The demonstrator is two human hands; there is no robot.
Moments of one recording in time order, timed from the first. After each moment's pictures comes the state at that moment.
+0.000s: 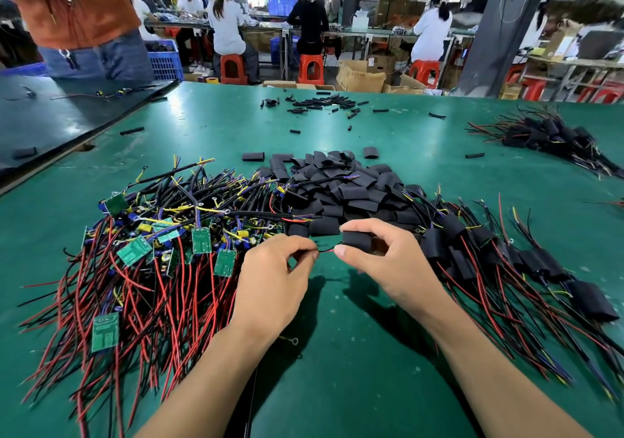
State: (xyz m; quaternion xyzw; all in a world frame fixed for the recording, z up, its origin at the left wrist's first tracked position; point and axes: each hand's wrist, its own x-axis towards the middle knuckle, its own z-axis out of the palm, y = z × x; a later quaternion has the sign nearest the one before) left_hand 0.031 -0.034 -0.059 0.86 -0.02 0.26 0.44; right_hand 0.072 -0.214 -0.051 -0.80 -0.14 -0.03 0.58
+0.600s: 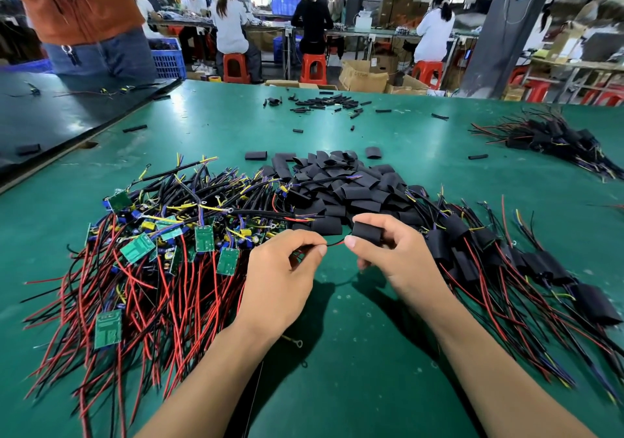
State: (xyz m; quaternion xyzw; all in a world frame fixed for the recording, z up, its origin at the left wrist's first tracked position) left_hand 0.028 -0.038 -0.055 0.82 -0.02 0.25 0.51; right_hand 0.077 -0.213 -0.054 -0.73 -0.11 -0.01 0.68
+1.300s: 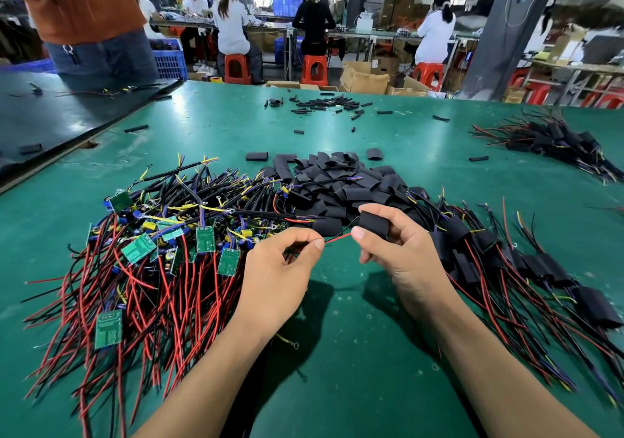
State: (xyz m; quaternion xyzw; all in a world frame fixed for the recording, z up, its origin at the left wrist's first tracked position) left_hand 0.028 -0.037 -0.048 0.78 0.03 0.17 0.61; right_hand 0.075 -0.210 -0.046 -0.65 -0.12 -0.02 0.75
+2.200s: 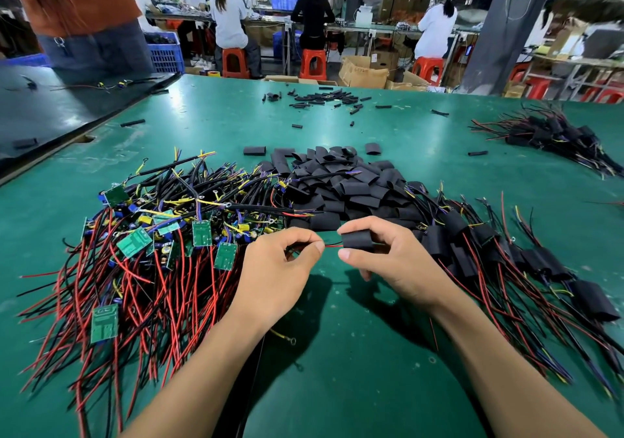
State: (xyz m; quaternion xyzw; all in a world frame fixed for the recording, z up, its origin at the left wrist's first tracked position) left_hand 0.027 -0.035 -0.048 0.82 0.02 0.14 0.56; right_hand 0.074 -0.223 -0.047 -0.75 -0.21 0.08 0.62
